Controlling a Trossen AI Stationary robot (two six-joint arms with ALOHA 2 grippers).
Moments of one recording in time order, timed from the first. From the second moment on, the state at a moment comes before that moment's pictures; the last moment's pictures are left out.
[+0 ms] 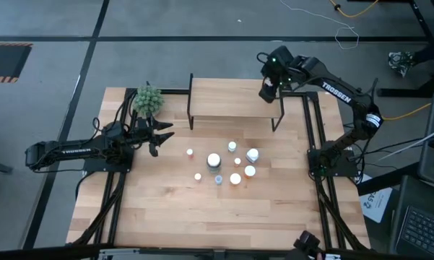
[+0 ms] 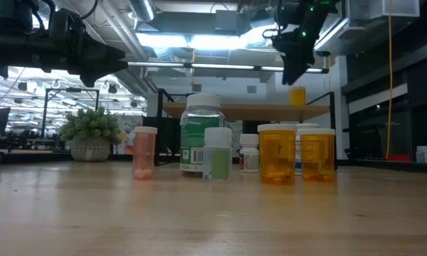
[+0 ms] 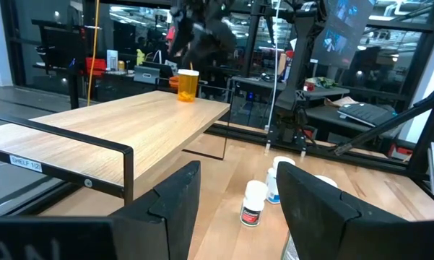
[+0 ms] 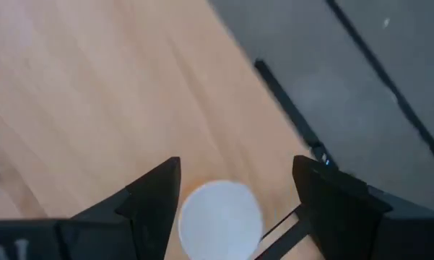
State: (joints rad) left arm 0.29 0.36 0.03 0.50 -0.02 -0.15; right arm -0.72 1.54 1.56 -1.01 0.11 -0.20
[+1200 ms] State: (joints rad) left arm 0.29 0.36 0.03 0.50 -0.02 -0.15; right arm -0.08 1.49 1.13 -0.87 0.02 0.33
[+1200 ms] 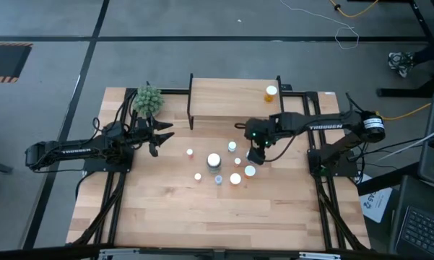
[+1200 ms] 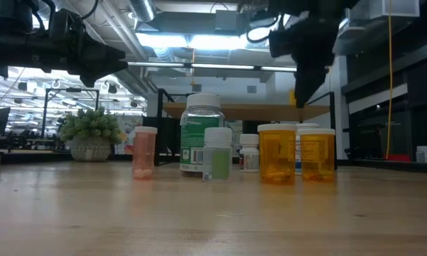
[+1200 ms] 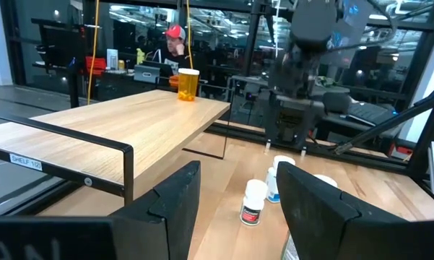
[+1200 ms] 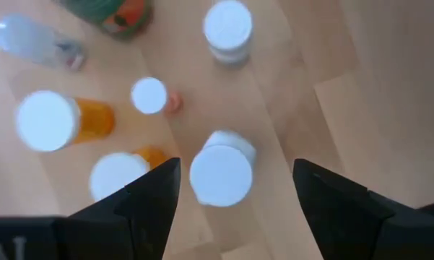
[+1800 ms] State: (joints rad) left arm 0.29 0.36 0.03 0.50 -0.02 -0.15; right arm -0.06 1.49 1.04 -0.75 0.05 0.44
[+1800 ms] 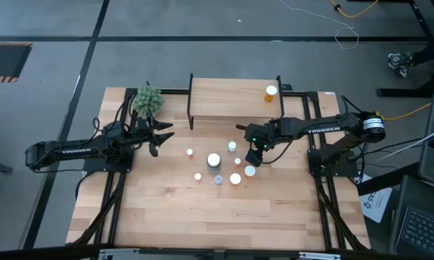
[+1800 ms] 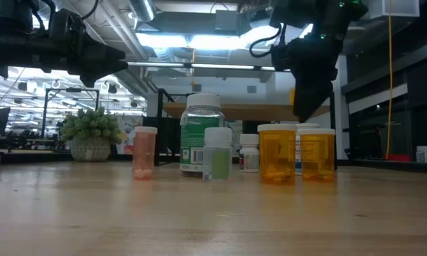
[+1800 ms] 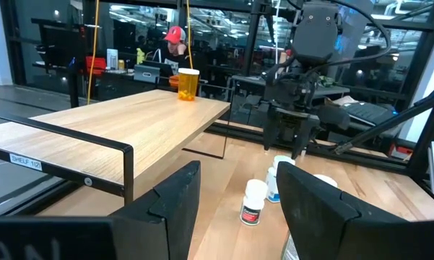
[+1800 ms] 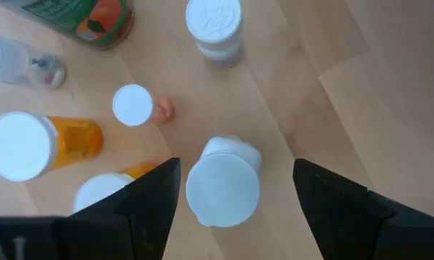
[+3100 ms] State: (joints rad) left arm 0.29 0.36 0.03 0.48 -0.02 -0.15; right arm -0.01 1.56 1.04 -0.74 0.09 0.44
